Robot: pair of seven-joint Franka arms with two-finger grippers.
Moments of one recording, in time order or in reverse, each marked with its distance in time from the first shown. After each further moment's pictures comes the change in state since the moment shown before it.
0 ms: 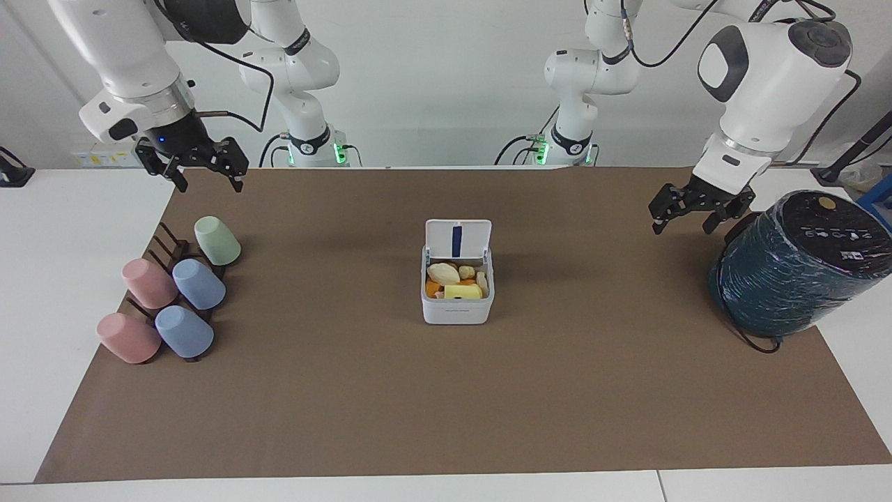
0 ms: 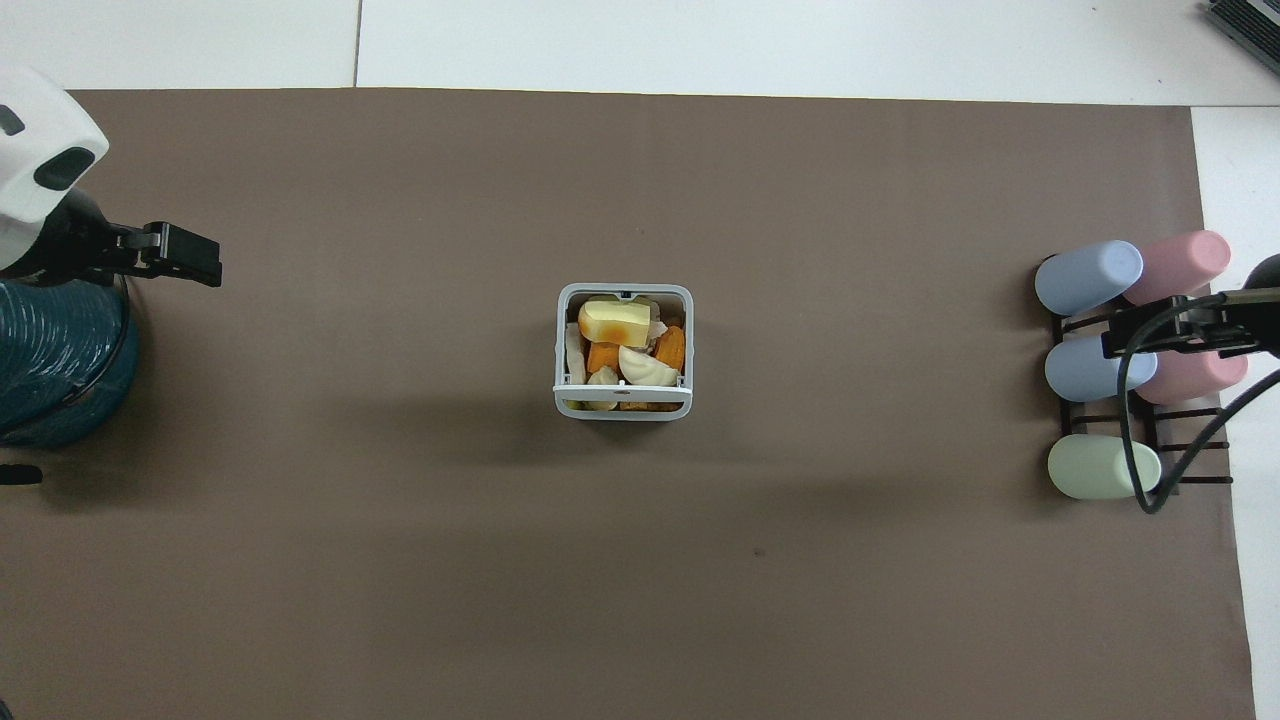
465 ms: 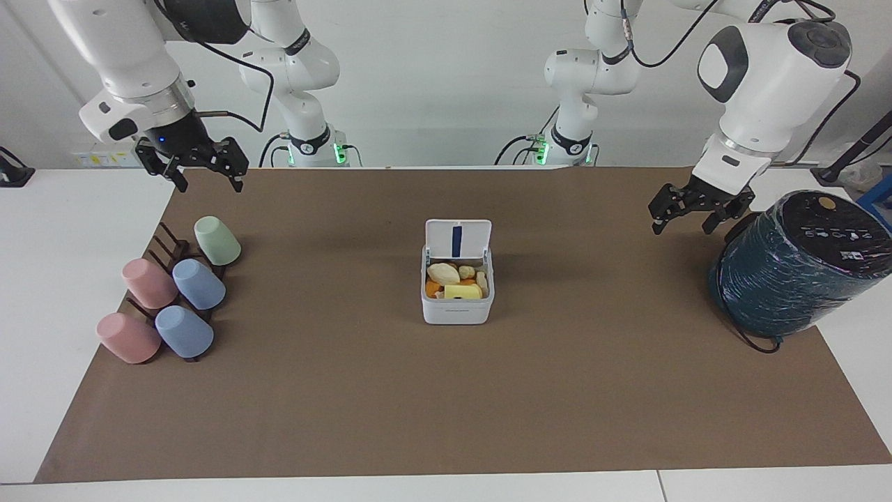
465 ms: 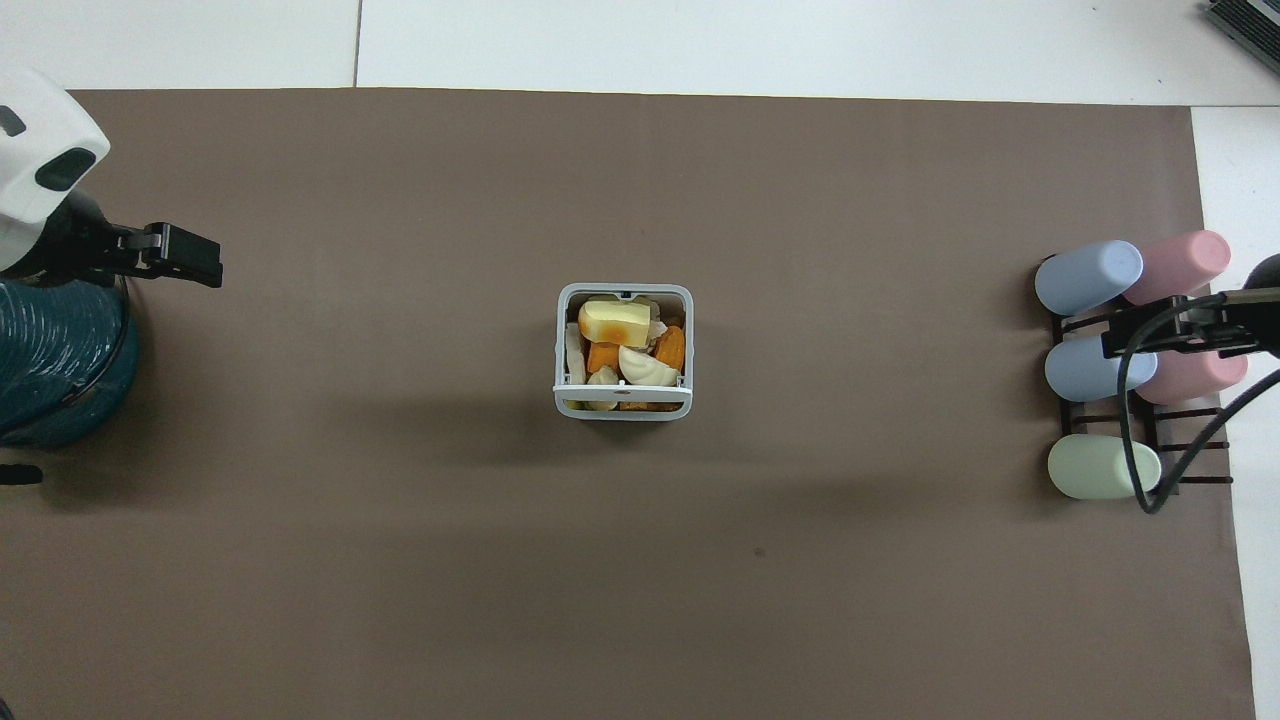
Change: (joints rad) left arm 0.000 0.000 0.000 -0.003 0.000 0.000 0.000; right arm 0.000 0.000 0.000 0.000 0.000 0.000 0.000
